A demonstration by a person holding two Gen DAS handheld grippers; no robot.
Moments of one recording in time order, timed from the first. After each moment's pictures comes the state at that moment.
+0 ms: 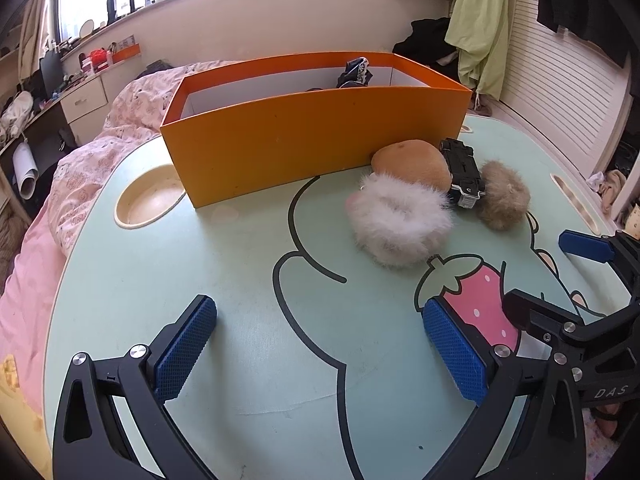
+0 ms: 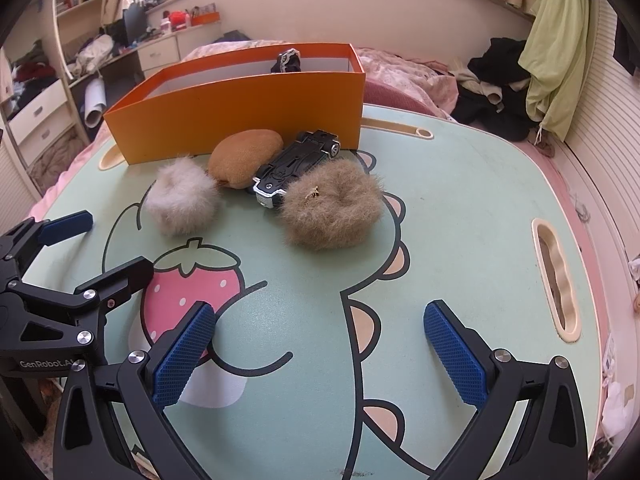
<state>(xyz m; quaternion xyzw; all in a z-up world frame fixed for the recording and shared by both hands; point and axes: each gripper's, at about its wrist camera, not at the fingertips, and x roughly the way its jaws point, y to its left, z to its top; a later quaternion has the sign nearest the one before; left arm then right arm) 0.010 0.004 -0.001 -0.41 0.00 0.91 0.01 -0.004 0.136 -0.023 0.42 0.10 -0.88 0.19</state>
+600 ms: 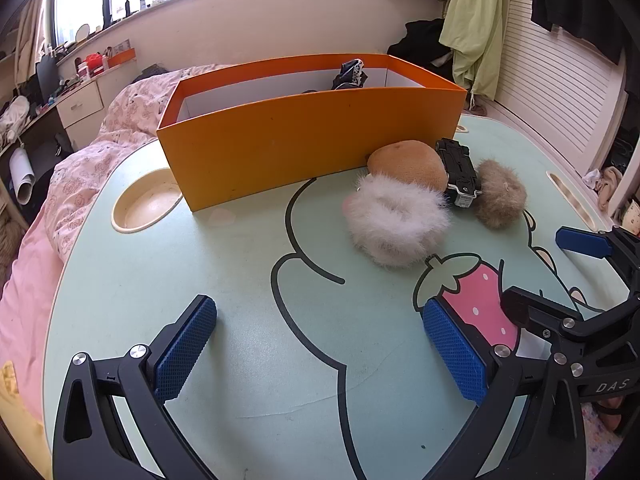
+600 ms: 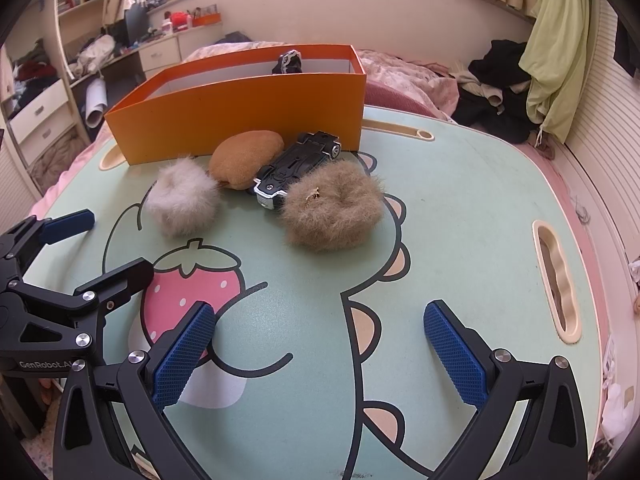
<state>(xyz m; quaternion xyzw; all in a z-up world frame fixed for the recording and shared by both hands) 0.009 0.003 -0.002 -0.41 0.00 0.91 0.02 -0.003 0.133 -0.022 0.42 0.10 -0.88 0.19</state>
